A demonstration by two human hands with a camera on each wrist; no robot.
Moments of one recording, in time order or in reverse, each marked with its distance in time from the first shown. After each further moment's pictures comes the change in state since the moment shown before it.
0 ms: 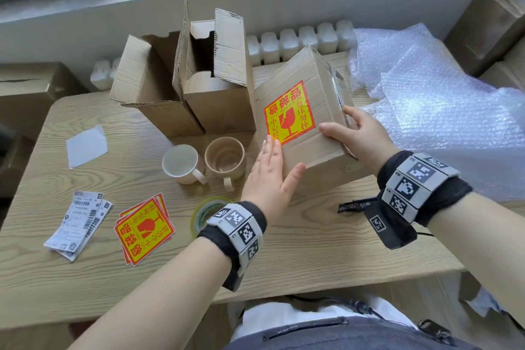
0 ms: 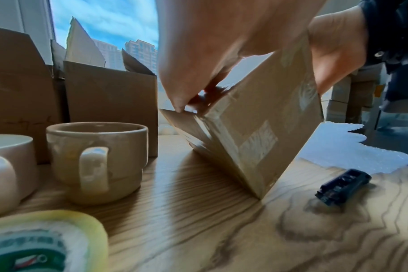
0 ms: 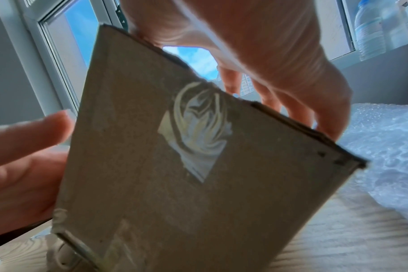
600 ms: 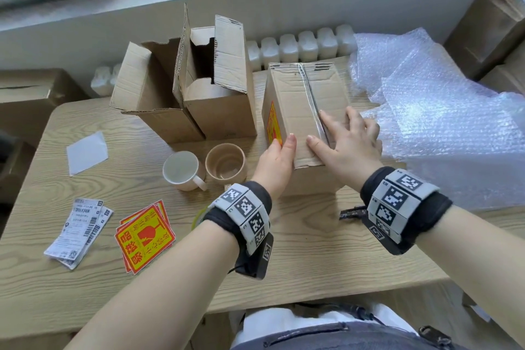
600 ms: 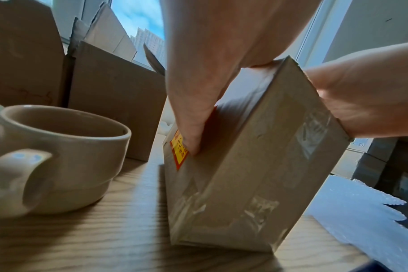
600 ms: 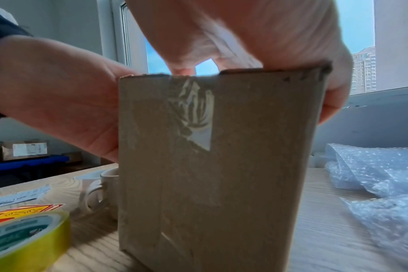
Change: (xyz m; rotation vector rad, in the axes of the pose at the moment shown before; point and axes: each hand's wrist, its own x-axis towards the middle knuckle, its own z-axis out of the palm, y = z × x) left_hand 0.040 0.016 -0.015 -0.578 0.028 -0.174; right_hand -0.009 -0.010 0.022 -0.658 0.055 -0.119
